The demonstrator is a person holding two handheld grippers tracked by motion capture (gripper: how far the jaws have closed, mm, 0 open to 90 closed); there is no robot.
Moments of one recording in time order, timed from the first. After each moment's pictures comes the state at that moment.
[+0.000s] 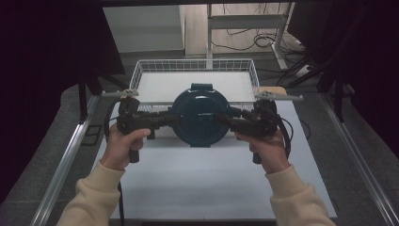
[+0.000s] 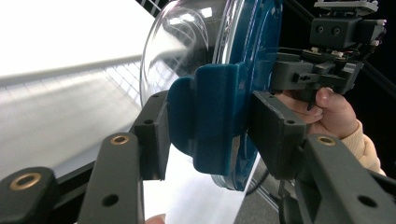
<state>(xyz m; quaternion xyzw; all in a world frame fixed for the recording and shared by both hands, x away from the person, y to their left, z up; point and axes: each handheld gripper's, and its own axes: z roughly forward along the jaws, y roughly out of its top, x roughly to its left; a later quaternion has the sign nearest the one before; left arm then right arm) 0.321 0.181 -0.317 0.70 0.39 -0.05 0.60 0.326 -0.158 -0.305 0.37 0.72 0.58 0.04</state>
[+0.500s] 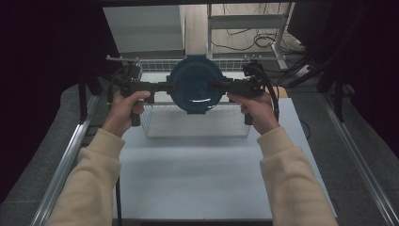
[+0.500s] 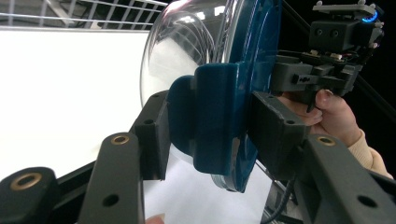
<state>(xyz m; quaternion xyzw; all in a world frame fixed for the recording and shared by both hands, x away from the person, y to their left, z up) 0.409 0.198 -0.307 0.69 0.41 -0.07 0.59 0.421 -0.140 -0.288 0.39 0.73 0.57 0.01</state>
